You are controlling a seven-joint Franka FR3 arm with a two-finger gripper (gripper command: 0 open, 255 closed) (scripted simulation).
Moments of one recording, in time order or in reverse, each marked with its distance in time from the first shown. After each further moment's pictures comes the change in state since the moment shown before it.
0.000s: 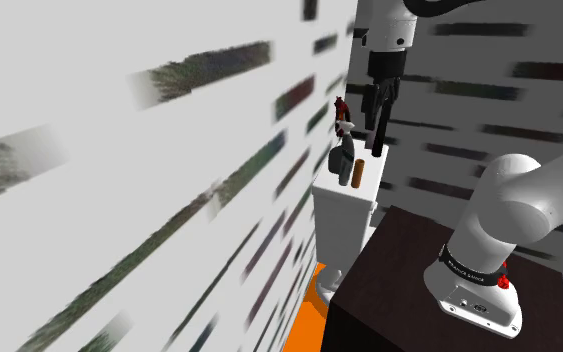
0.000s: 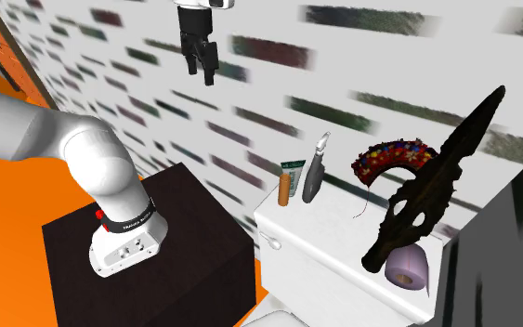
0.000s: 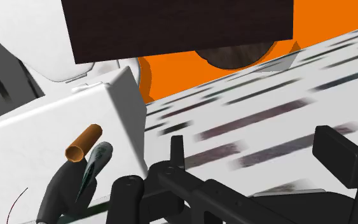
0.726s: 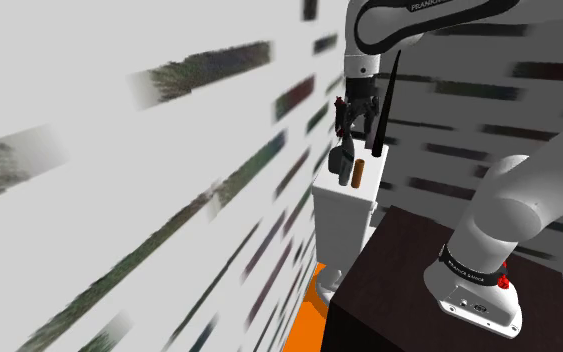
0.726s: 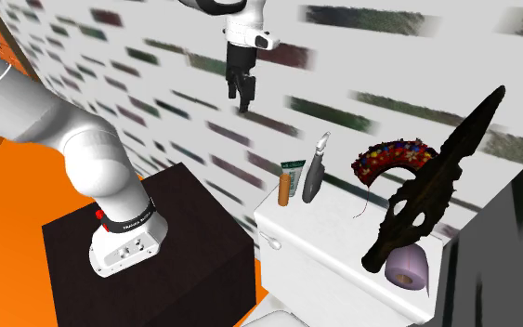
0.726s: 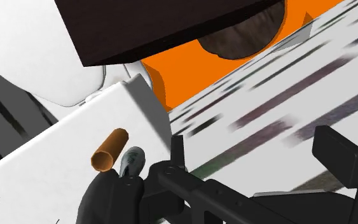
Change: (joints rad) arm -0.098 0.276 -0.069 0.016 -0.023 0.195 0.076
